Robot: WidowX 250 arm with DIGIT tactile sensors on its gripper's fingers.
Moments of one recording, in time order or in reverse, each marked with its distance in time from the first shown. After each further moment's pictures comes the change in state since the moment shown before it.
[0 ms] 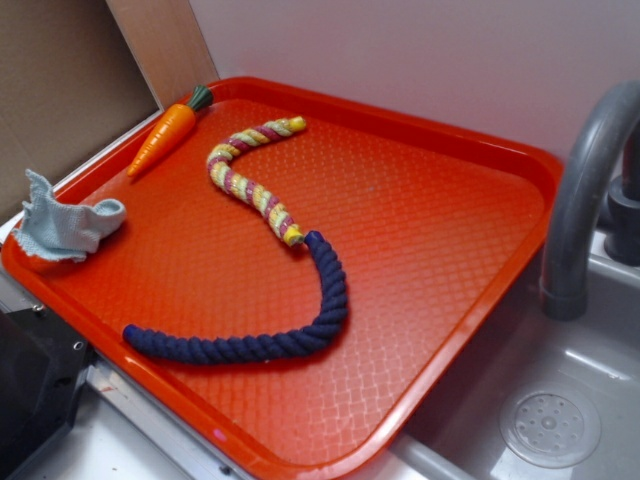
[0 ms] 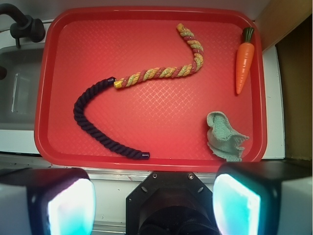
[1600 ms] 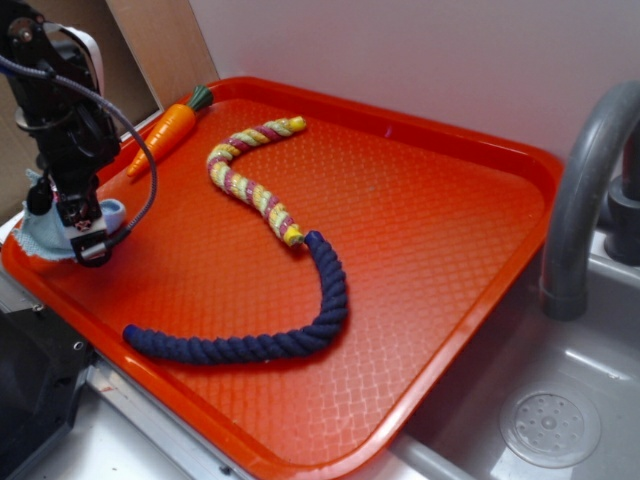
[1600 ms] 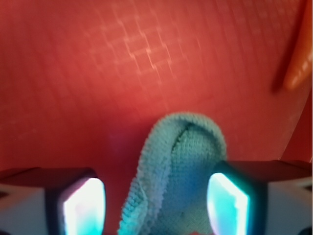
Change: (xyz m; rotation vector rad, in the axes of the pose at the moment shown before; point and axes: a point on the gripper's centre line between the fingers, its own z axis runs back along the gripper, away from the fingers) arm 0.010 0.099 -0.203 0.215 0.252 -0.361
